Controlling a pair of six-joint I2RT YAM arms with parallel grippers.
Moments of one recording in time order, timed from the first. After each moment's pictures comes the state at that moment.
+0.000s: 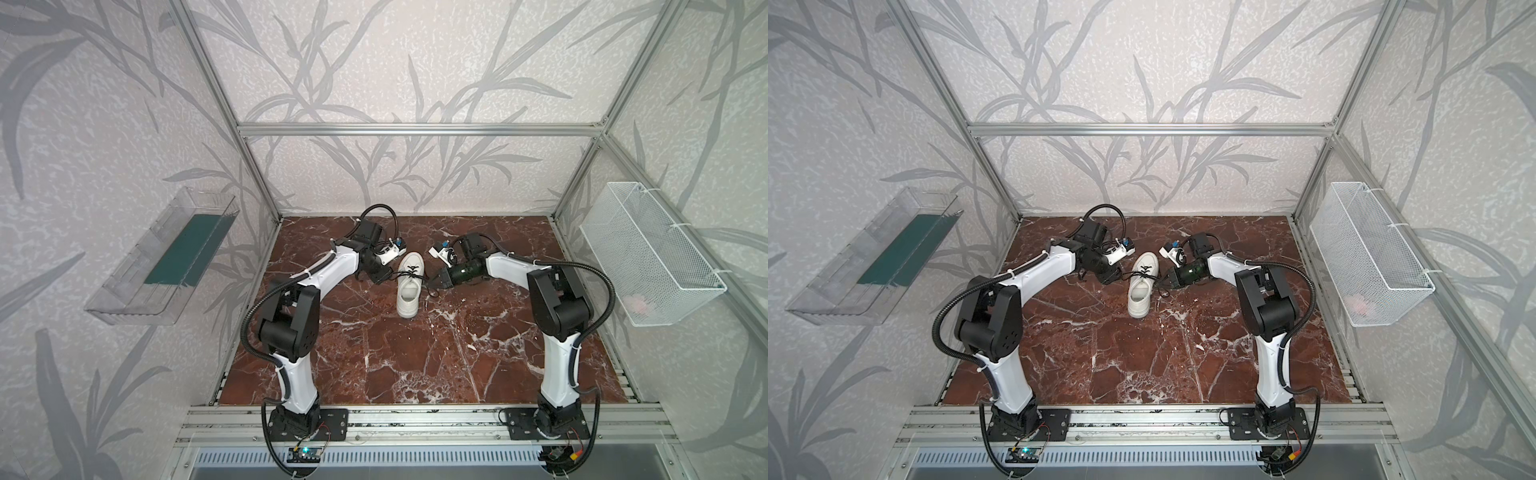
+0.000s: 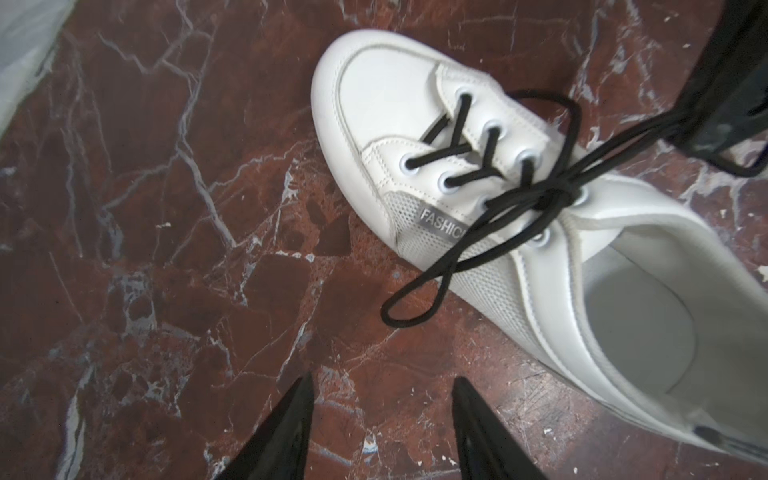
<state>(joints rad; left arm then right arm) -0.35 1.83 1.37 -0.58 0.20 0.60 0.35 2.07 1.38 -0.41 -0.93 0.02</state>
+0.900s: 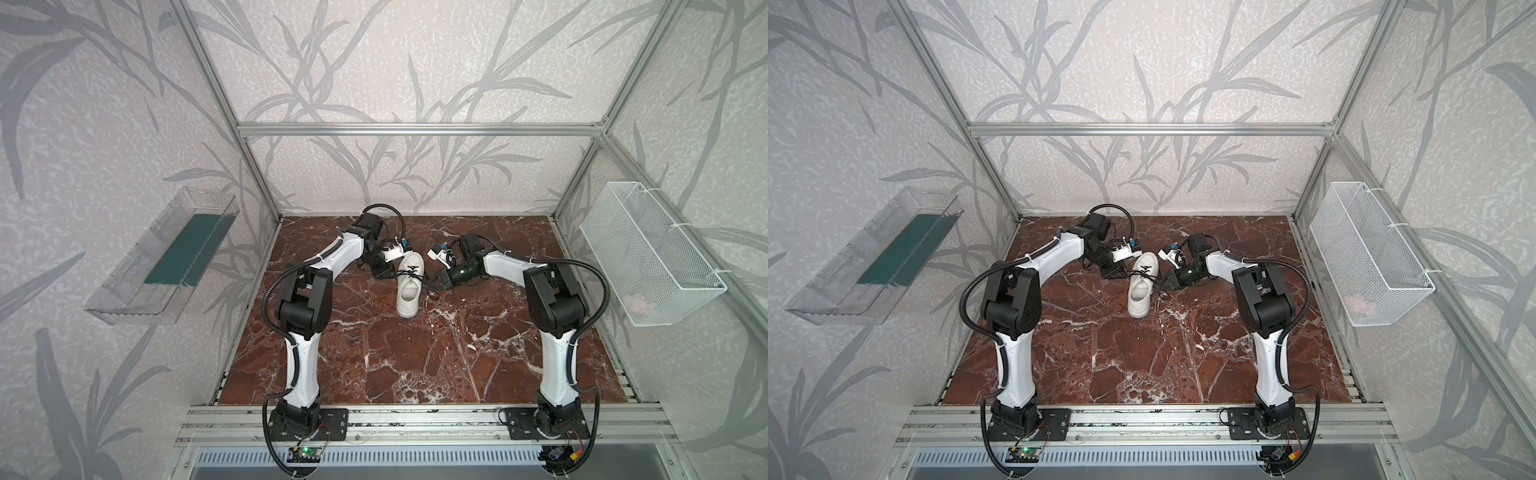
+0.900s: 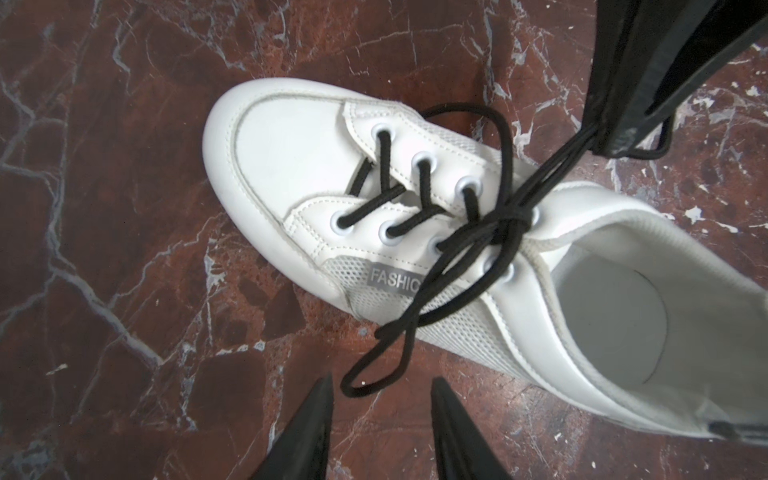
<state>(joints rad) -0.31 2.09 1.67 -0.82 0.42 0.88 0.35 2.11 1.42 -0.48 -0.95 -0.02</state>
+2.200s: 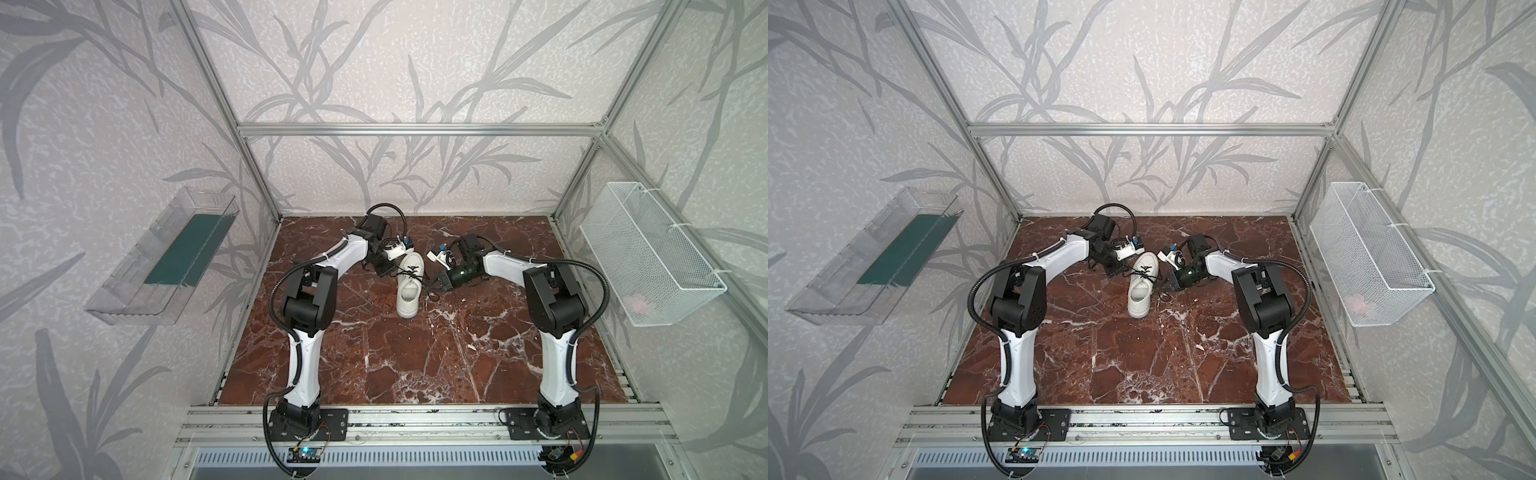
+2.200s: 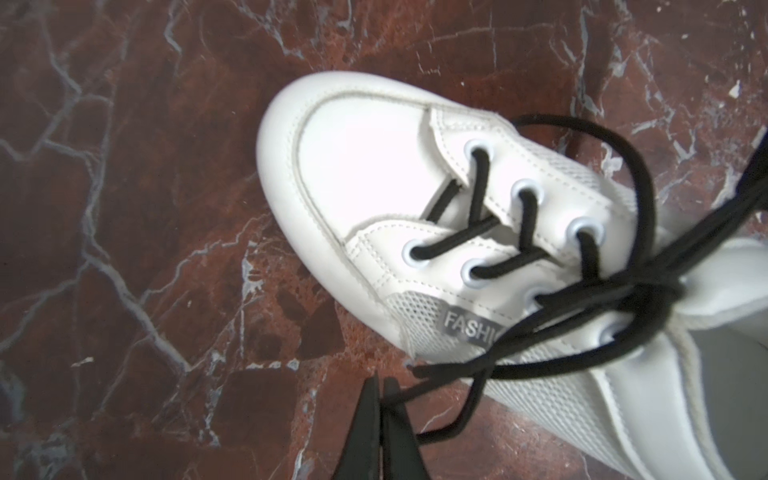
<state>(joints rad) -0.31 2.12 1.66 -0.69 0.33 0.73 0.35 2.11 1.42 -0.52 -0.94 -0.07</state>
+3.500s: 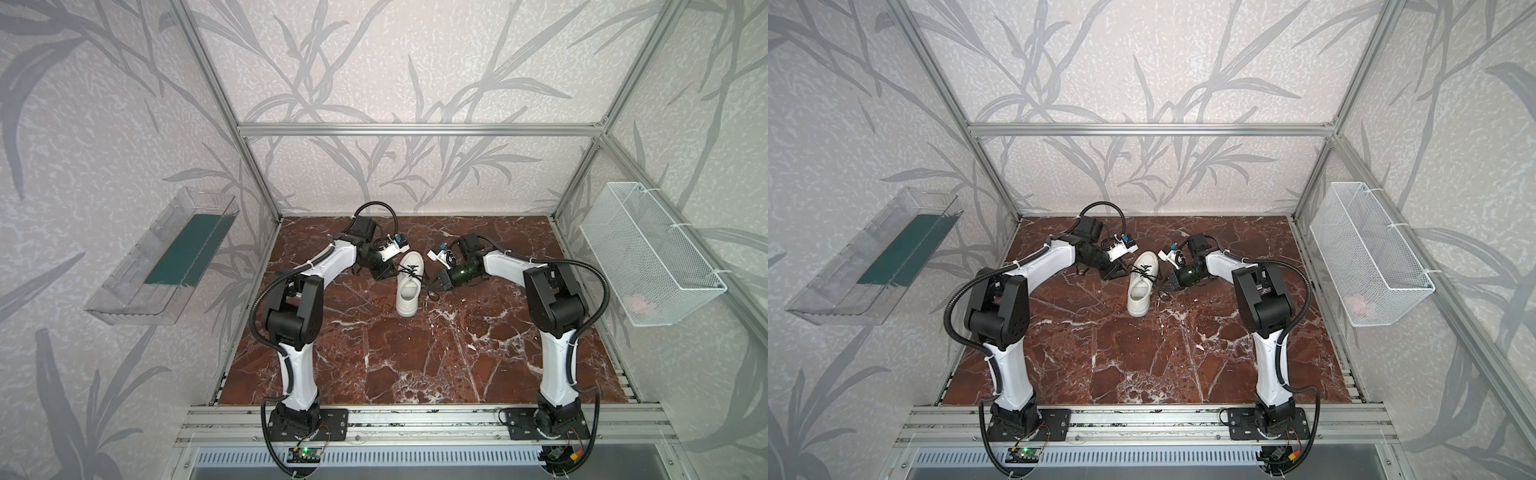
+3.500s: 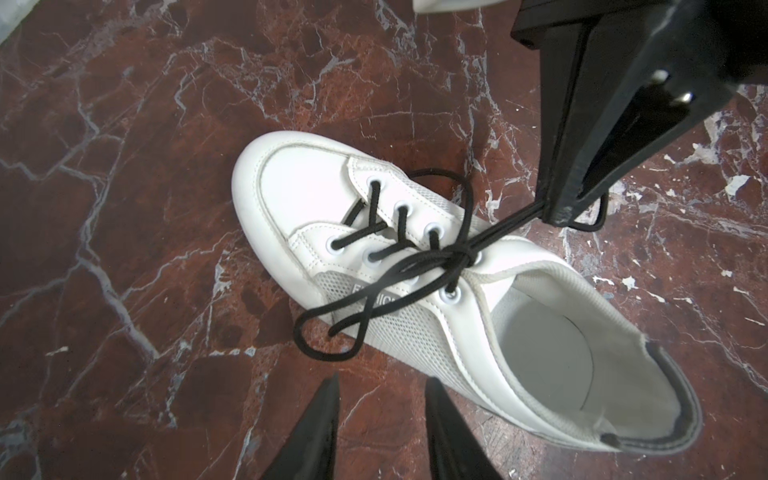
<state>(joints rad) -0.28 1.98 1.52 -0.65 0.54 0.71 0.35 2.11 1.43 -0.51 -0.95 -0.04</state>
